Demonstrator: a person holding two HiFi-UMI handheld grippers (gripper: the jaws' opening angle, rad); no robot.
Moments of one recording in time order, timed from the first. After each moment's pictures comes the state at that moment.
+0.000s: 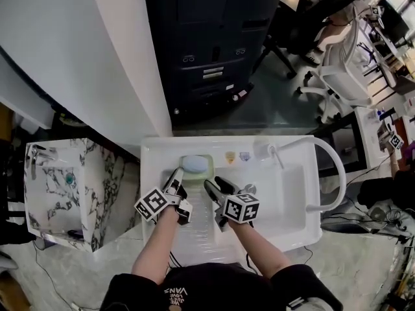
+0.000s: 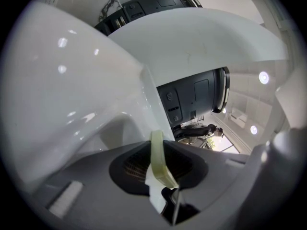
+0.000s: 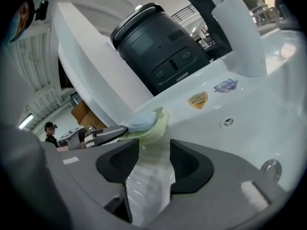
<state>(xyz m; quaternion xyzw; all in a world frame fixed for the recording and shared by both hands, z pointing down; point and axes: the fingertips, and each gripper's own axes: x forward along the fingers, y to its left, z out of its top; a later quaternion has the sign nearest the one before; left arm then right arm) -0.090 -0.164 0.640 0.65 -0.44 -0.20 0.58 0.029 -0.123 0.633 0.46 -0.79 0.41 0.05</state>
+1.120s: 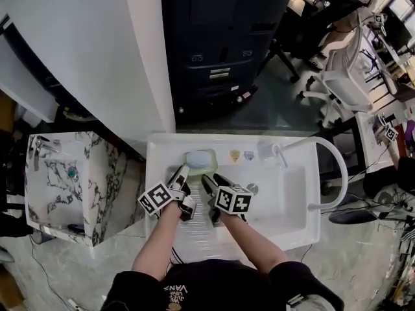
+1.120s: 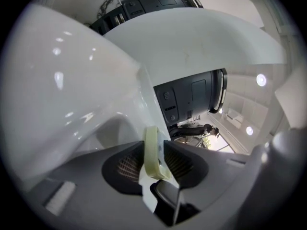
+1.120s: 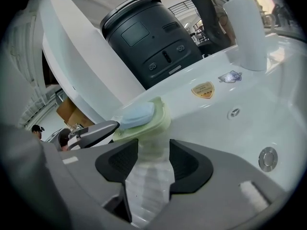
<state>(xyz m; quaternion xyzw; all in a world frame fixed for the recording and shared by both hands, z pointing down) -0.089 -0.164 0.634 0.66 -0.42 -0.21 0.58 0.008 -0.130 0.649 0.50 -0.74 0.45 0.10</state>
